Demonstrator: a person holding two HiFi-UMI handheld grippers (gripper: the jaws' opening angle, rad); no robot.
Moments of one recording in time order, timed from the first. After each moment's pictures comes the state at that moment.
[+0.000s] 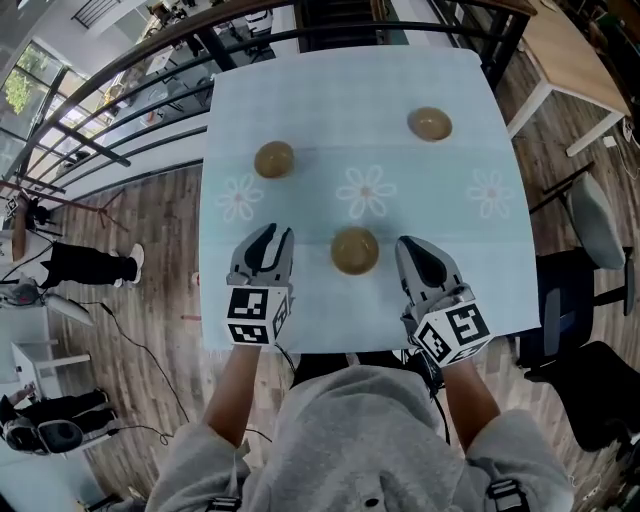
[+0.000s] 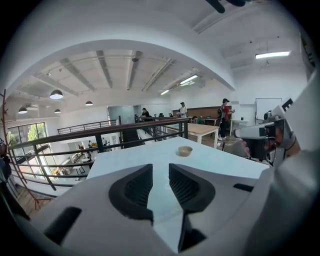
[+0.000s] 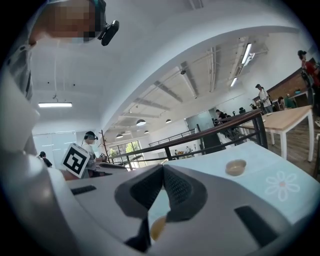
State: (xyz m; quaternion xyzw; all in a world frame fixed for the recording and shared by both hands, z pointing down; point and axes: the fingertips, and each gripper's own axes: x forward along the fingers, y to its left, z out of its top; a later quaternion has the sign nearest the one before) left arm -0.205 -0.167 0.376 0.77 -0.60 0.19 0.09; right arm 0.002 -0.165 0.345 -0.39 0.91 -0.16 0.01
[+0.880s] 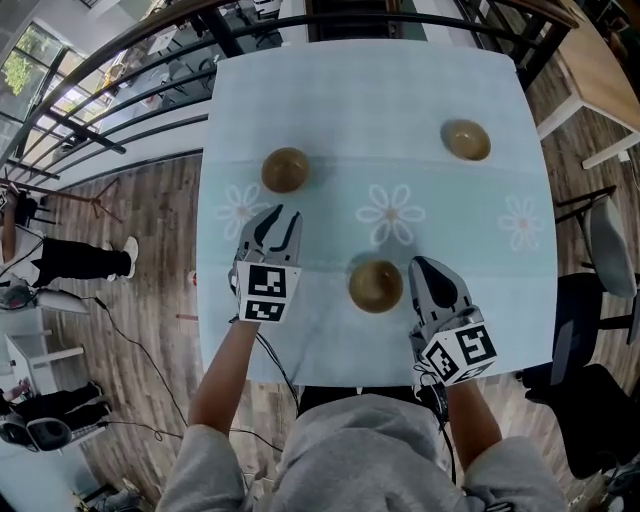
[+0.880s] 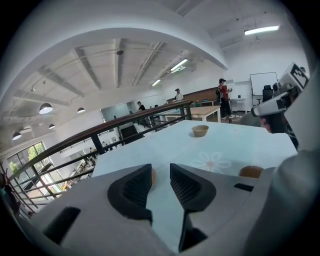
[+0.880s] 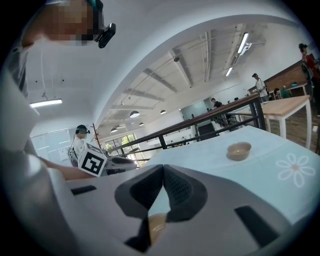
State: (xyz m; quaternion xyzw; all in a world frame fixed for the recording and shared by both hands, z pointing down) left arm -0.261 -0.278 0.460 0.77 -0.57 0.29 0.04; right arm -0.035 -0.226 0.419 -0.40 0.89 -0.21 -0.03
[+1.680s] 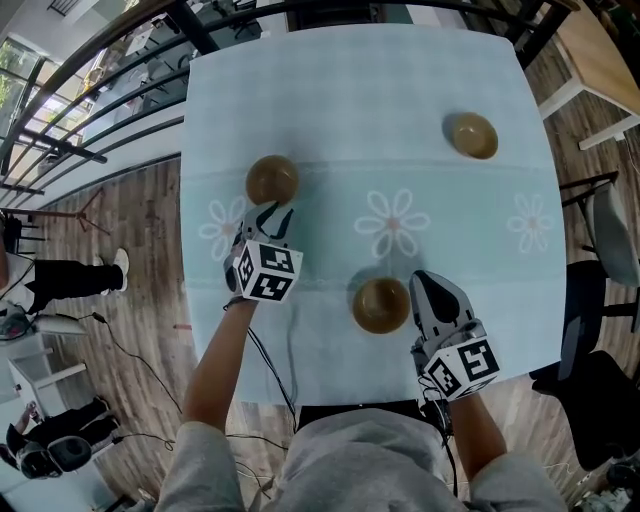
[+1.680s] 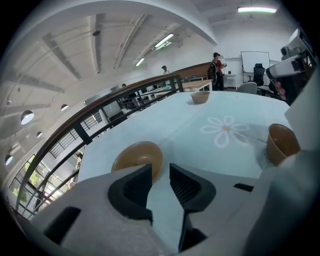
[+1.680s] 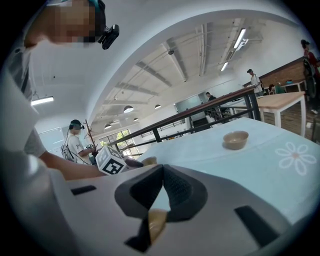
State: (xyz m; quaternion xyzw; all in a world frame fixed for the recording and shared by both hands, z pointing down) left arm -0.289 -0.336 0.577 0.75 -0.51 0.41 0.07; right arm -0.043 -0.243 0.464 -0.42 0.88 -0.23 -0.06
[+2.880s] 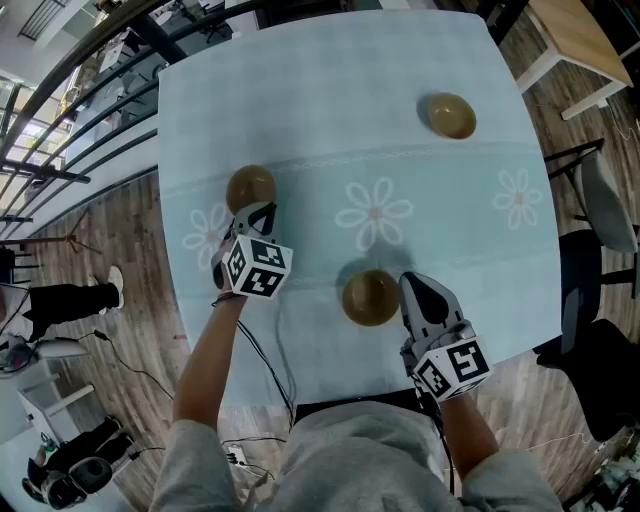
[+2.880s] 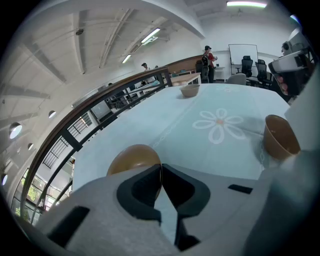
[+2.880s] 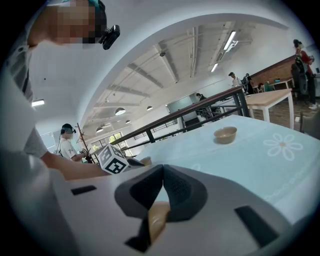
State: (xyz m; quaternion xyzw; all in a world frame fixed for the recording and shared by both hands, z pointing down) left arm -0.275 -0.344 0.588 0.76 -0.45 0.46 0.06; right arm -0.036 -0.225 0.470 -0.46 0.85 -0.26 -0.05
